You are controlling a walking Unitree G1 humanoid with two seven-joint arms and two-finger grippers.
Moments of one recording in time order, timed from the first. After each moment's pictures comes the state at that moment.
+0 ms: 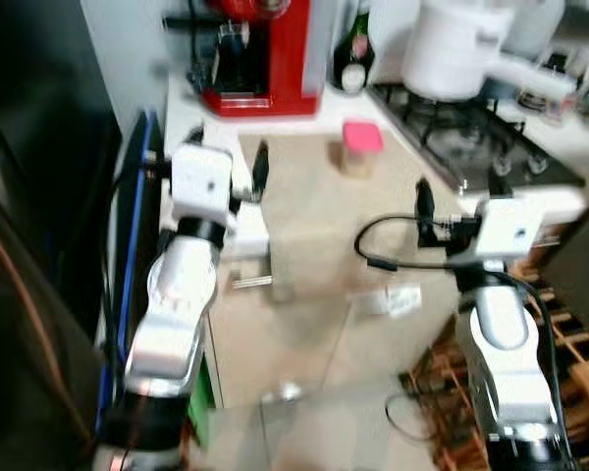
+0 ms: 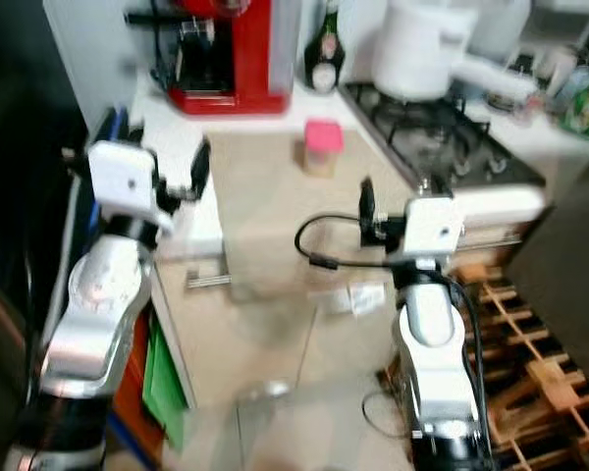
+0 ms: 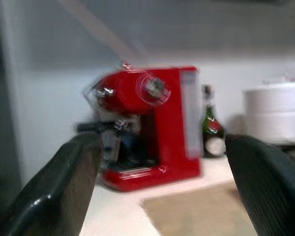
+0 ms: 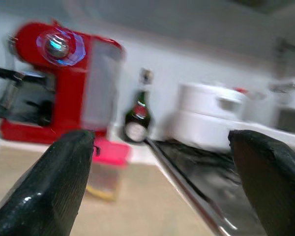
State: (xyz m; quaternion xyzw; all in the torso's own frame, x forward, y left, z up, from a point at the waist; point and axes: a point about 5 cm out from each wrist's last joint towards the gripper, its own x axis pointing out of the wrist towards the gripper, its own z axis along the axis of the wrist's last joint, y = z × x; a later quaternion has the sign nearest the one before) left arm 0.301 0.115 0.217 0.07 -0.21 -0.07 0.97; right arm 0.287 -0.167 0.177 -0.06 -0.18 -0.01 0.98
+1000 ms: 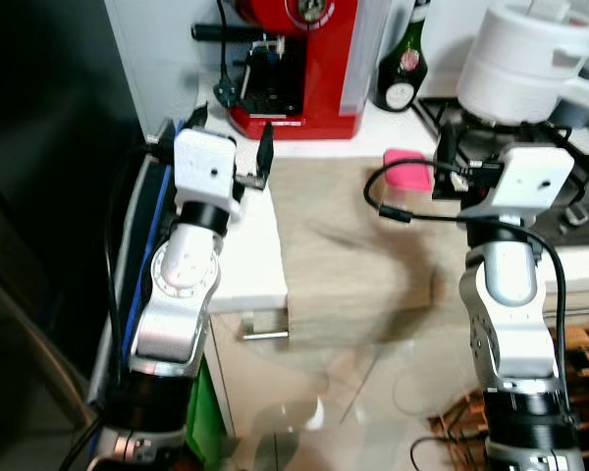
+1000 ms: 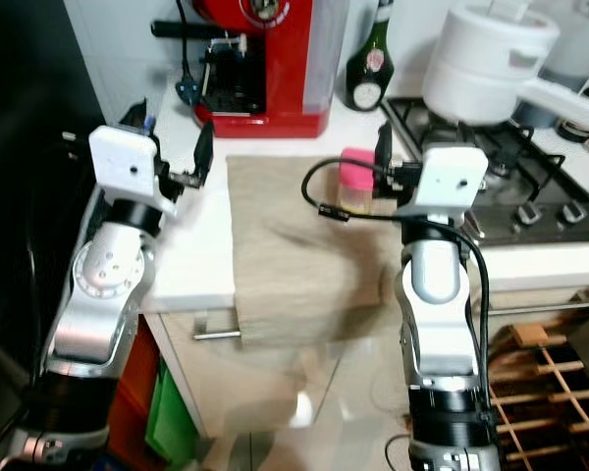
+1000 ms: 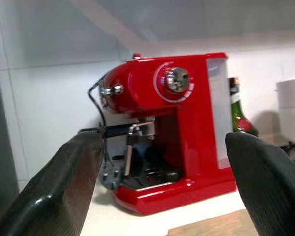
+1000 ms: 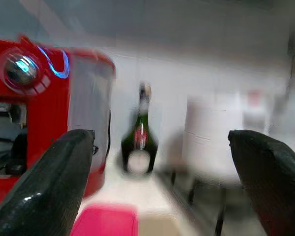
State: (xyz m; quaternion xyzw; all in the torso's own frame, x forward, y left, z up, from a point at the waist) left arm 0.307 0.110 0.218 0.08 -0.23 -0.09 0.97; right arm 0.306 -0.166 0.205 -0.01 -0.19 -0.06 0.98
